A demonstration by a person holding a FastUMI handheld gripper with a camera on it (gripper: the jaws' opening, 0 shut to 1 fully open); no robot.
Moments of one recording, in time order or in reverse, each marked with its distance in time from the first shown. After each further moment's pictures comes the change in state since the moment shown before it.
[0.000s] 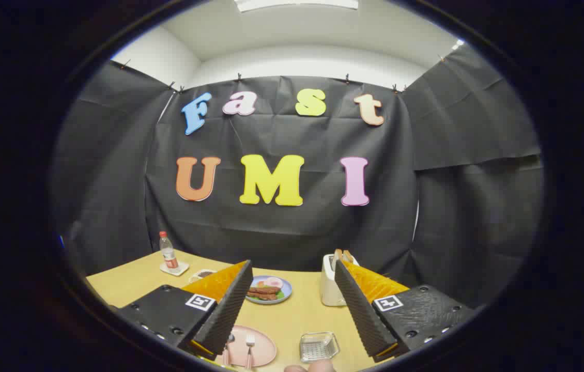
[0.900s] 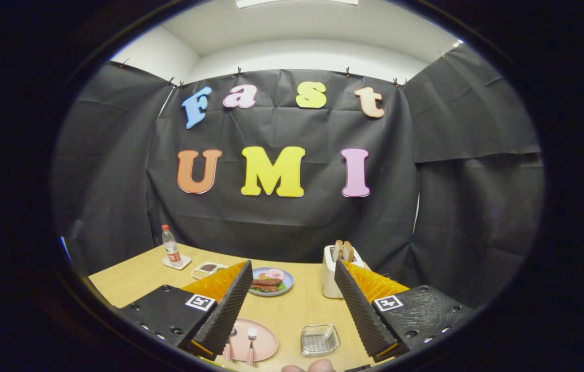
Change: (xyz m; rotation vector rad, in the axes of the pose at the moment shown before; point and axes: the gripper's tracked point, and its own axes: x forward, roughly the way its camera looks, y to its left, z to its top) arm -0.007 0.005 -0.021 -0.003 0.065 0.006
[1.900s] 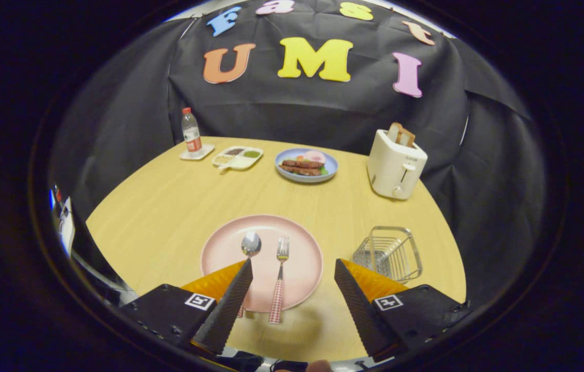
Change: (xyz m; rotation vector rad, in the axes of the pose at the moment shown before) arm 0.010 0.073 -0.241 -0.111 0.636 0.130
